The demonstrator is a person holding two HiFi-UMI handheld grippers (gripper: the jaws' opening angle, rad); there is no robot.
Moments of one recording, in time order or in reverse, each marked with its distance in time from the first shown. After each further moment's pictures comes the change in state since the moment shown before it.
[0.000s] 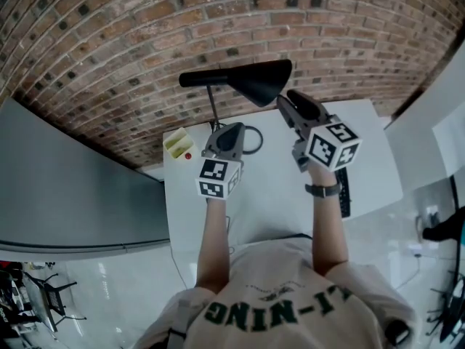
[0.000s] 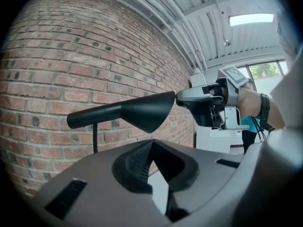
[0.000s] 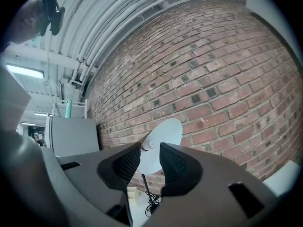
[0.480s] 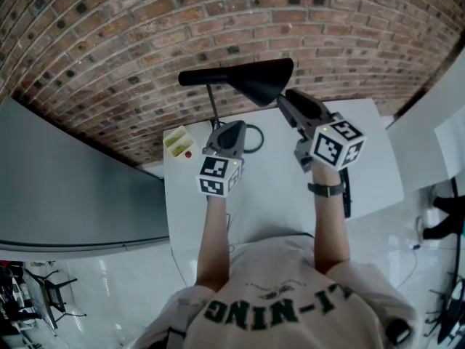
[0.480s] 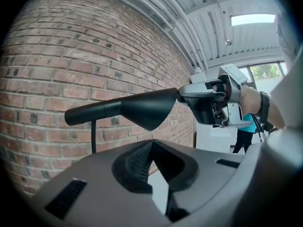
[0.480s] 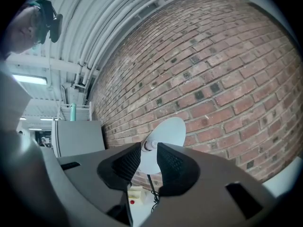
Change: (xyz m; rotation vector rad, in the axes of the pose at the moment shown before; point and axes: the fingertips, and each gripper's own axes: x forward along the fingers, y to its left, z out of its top) left arm 0.010 0.003 -0.005 -0.005 0.013 -0.004; right arm 0.003 0.003 0.003 0.038 0.025 0.068
